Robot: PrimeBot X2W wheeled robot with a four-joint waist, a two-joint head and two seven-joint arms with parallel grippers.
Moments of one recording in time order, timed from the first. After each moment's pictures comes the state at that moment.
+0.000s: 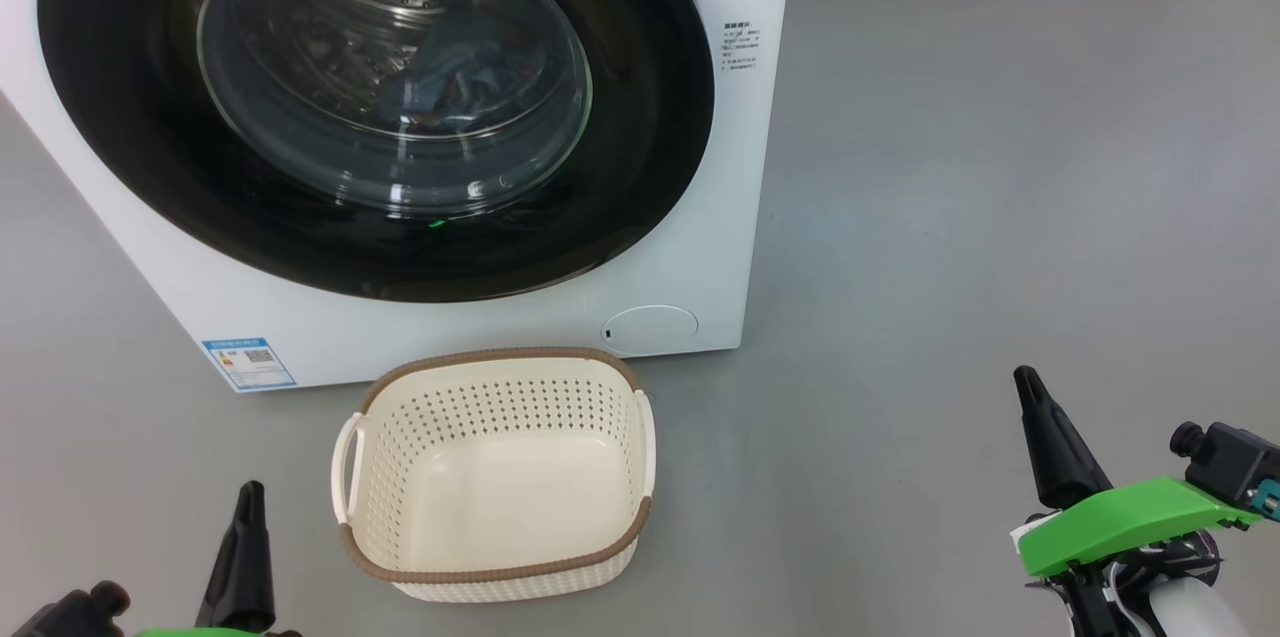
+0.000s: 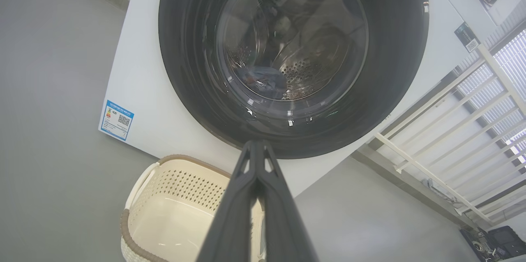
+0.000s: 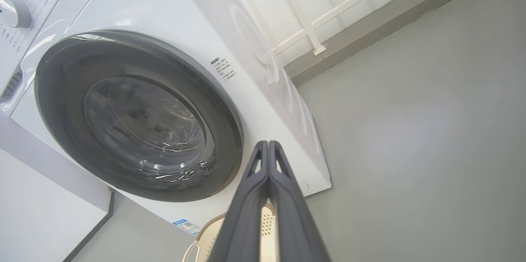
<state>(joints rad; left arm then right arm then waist) -0.03 0.16 -0.04 0.26 -0.85 -0.13 -0.14 -0.12 -0.17 0.11 0.30 0.82 0.13 -0.15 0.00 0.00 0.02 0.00</state>
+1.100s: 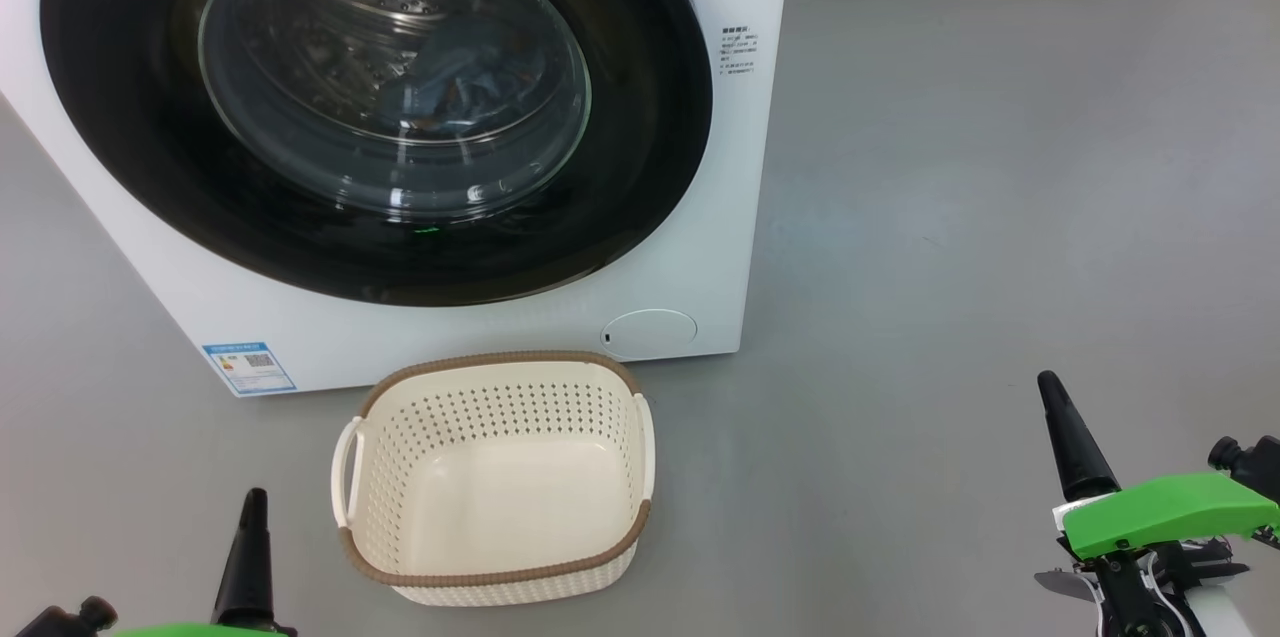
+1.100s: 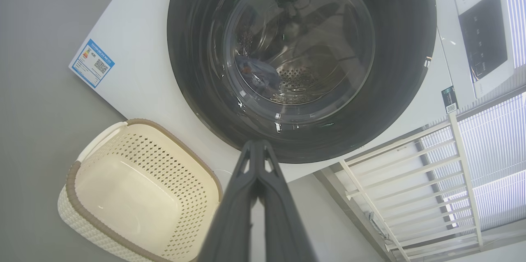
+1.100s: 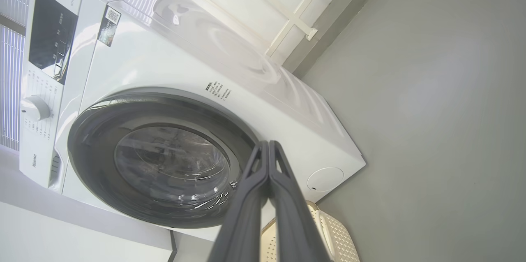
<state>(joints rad) -0.04 0.11 0.01 0.26 -1.14 -0.13 -0.05 -0.11 -0.13 0.02 0.29 1.12 0.13 -0.05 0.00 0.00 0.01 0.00</state>
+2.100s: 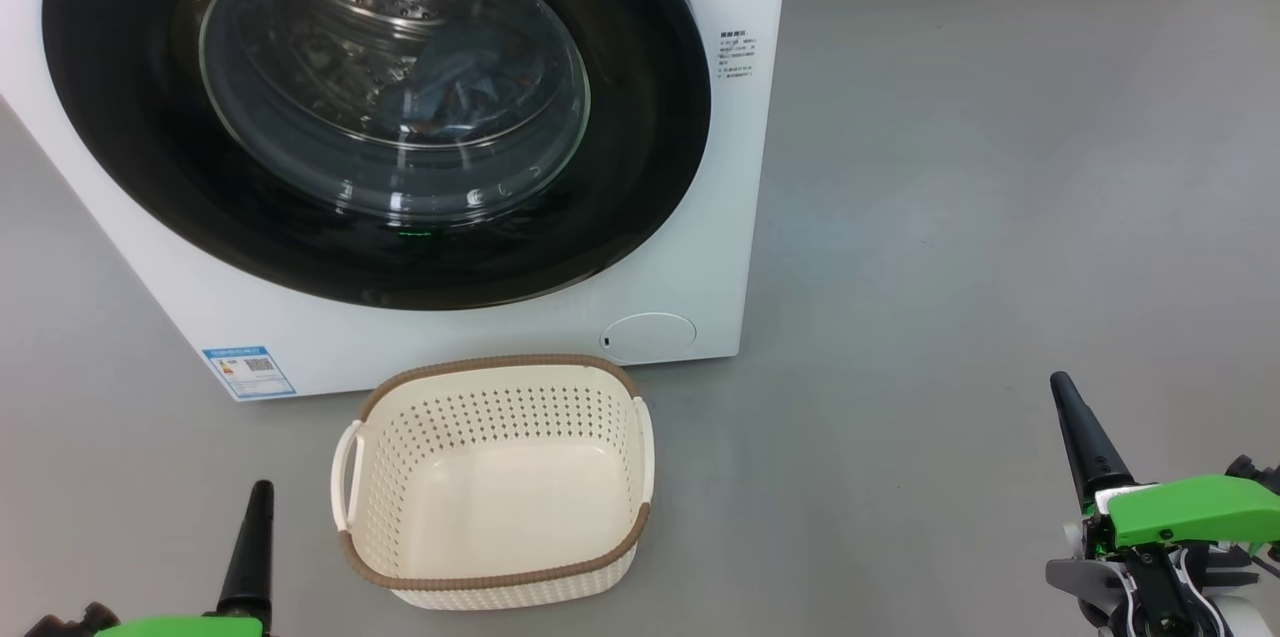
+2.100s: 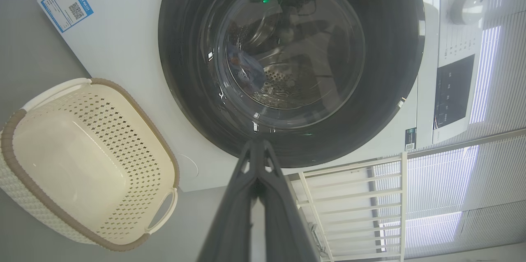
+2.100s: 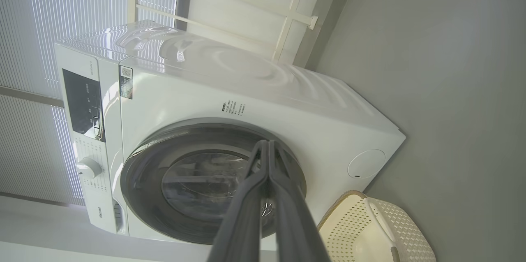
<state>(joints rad) -0.05 0.08 0.05 0.26 -1.39 -0.13 0.04 -0.11 -0.09 -0.05 0.28 1.38 0.13 0.03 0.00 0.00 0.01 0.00</state>
